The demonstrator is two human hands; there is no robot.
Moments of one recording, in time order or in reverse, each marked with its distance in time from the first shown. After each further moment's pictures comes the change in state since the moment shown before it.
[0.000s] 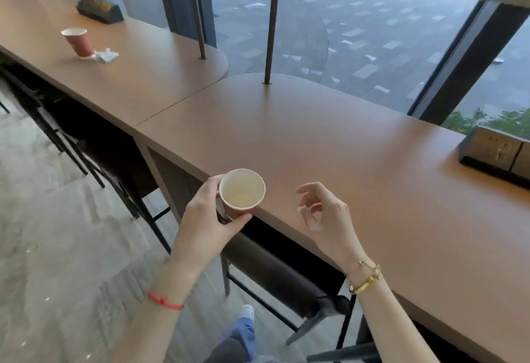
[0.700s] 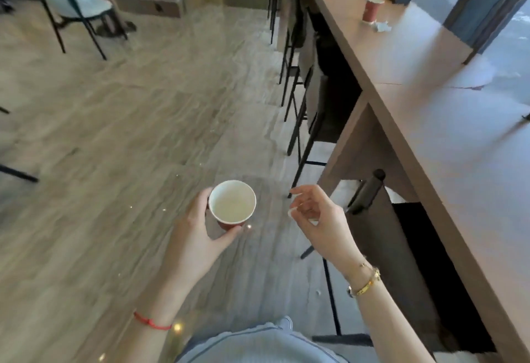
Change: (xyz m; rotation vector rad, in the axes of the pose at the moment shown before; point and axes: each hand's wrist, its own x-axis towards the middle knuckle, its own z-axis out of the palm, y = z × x) left_hand -0.336 0.003 -0.090 0.208 0.693 -0.664; right_hand -0.136 -0.138 0.125 0.301 -0.864 -0.420
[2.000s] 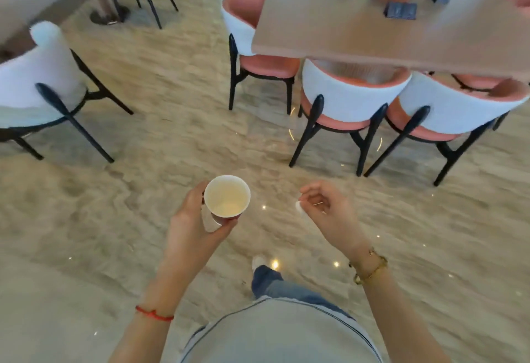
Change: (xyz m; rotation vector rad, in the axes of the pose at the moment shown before) left_hand -0.463 -0.318 -0.501 0.310 1.321 -1.112; right_hand -0.202 -0.452 0.763 0.165 -1.520 -0.688
